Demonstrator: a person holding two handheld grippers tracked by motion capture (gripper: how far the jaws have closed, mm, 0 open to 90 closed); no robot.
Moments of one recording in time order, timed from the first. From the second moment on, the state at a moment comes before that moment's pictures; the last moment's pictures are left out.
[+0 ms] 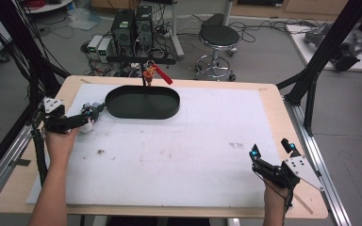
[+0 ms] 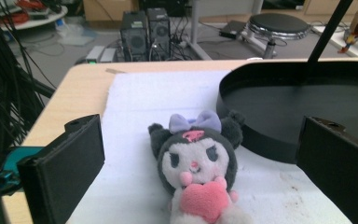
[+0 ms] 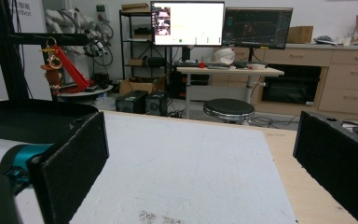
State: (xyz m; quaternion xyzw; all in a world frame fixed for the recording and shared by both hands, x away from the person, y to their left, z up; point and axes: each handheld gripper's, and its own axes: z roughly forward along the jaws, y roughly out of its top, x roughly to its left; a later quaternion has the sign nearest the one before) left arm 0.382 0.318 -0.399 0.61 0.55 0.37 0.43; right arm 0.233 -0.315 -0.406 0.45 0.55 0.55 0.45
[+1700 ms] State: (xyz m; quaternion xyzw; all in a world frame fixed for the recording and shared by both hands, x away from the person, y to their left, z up) left arm 0.411 0.315 -0.446 0.68 0.58 0.29 0.34; right arm 0.239 -0.310 -0.412 0.45 0.57 0.53 0.45
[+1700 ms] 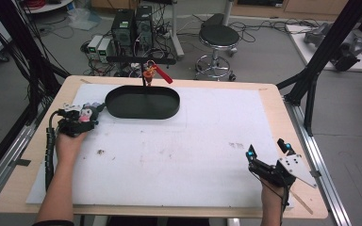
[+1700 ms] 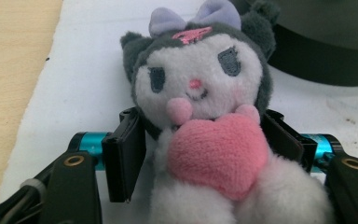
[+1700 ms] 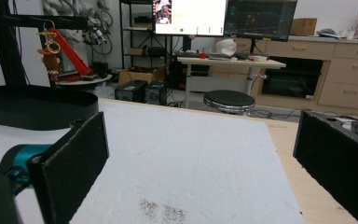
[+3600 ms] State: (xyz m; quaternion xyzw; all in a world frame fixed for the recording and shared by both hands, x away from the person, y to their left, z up) left arm 0.350 0.270 -0.325 0.58 0.44 0.42 0.54; right arm 0.236 -0.311 -0.409 0.45 0.56 0.54 0.45
